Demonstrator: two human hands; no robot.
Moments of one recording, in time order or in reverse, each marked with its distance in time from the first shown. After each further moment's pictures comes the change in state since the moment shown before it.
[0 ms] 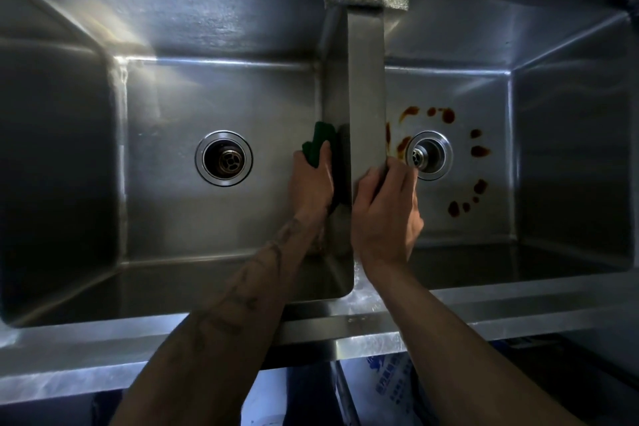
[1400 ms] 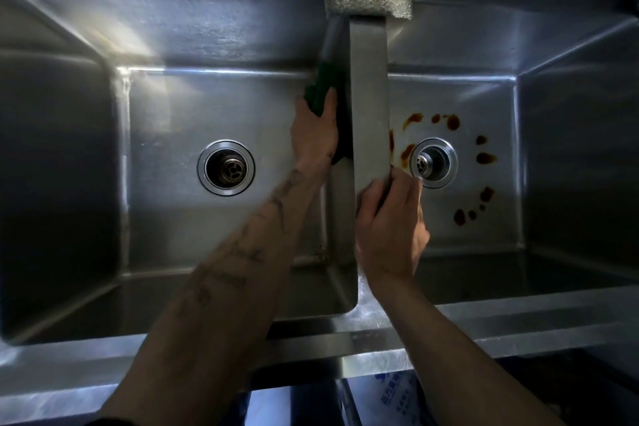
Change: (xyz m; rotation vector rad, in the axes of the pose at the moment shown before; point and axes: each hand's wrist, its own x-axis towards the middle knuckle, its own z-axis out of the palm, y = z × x) left_hand 0.053 0.067 0.003 -0.076 0.031 0.157; right_hand 0.003 0.002 0.003 -0.018 0.002 -0.004
